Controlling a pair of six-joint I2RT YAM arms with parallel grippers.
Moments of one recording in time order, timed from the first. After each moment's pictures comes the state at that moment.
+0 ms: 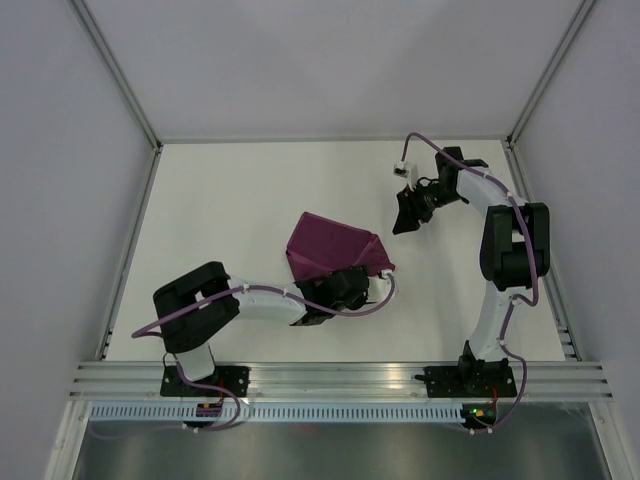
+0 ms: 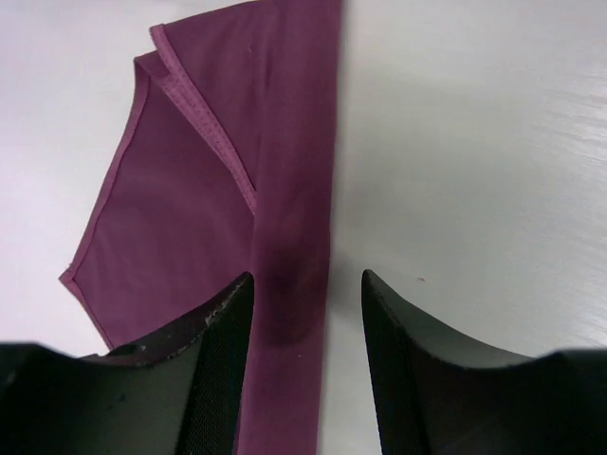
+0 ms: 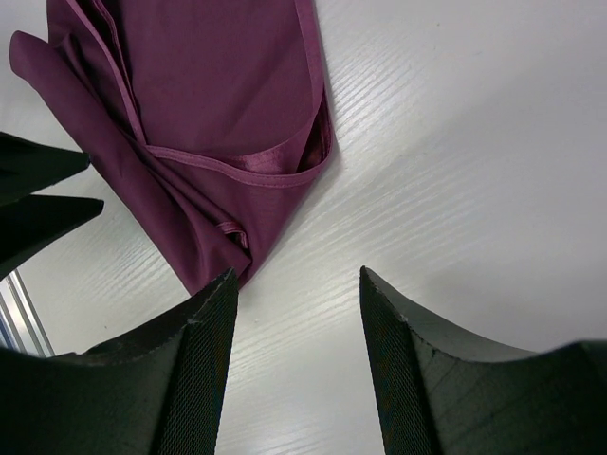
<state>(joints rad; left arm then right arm) -1.15 1.74 0.86 0.17 -0.35 0.46 0.06 2.01 1.53 -0.88 -0.81 -0.68</state>
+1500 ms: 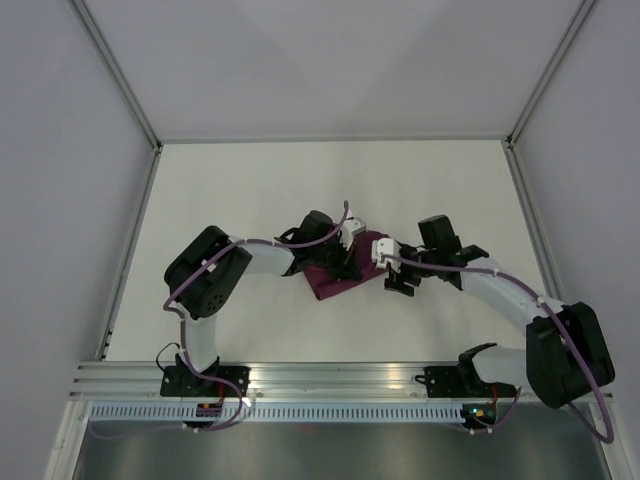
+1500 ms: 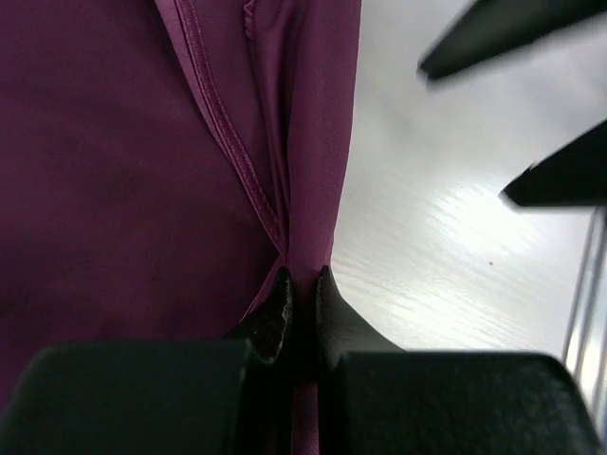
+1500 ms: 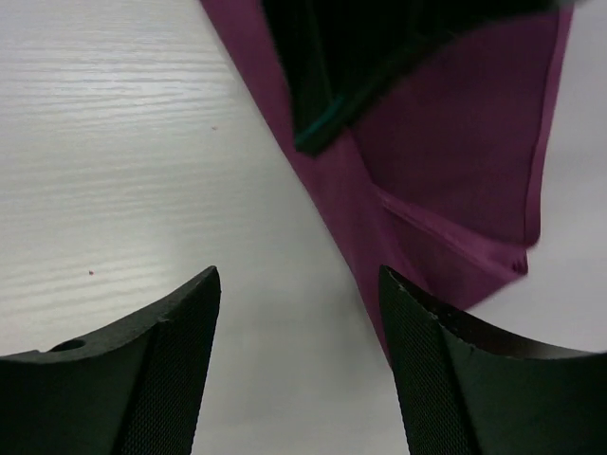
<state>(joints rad) -0.73 1.92 0.97 0.25 0.58 -0.06 0.30 1.30 0.73 -0.43 -0.66 -0.97</state>
